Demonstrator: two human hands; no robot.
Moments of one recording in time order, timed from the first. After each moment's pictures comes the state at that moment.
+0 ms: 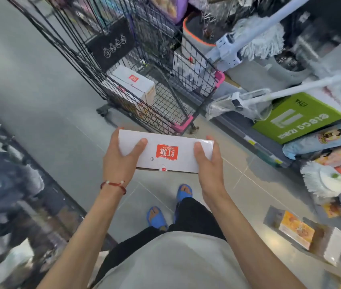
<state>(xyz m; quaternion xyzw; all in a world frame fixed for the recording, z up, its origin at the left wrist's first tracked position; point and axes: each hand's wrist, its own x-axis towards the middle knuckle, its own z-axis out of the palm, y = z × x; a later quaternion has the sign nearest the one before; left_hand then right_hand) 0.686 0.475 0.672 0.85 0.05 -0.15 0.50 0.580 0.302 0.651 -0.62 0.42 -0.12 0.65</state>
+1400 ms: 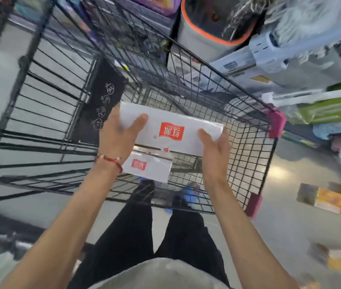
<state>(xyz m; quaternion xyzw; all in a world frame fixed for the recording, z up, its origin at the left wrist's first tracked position) 1.236 0.355 0.584 0.83 -0.07 -0.34 0.43 1.065 0.243 0.583 -0.45 0.59 -0.20 0.64</state>
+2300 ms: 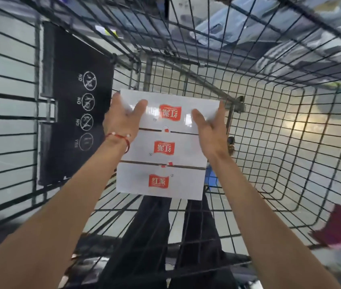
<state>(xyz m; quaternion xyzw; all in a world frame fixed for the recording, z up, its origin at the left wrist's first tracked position) 1.326 0.314 0.369 0.89 -0.11 -0.37 0.23 1.138 0.226 0.369 -0.47 0.61 -0.12 0.63</state>
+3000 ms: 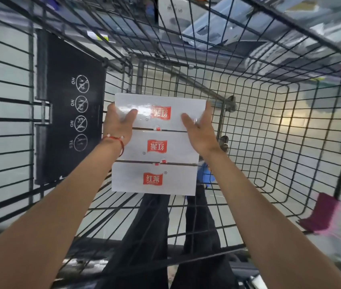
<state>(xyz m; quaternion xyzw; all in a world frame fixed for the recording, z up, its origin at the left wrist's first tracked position) 1.321 0.325 0.364 0.87 -0.06 -0.43 0.25 1.133 0.230 0.365 -0.49 0.59 -0.06 0.64</state>
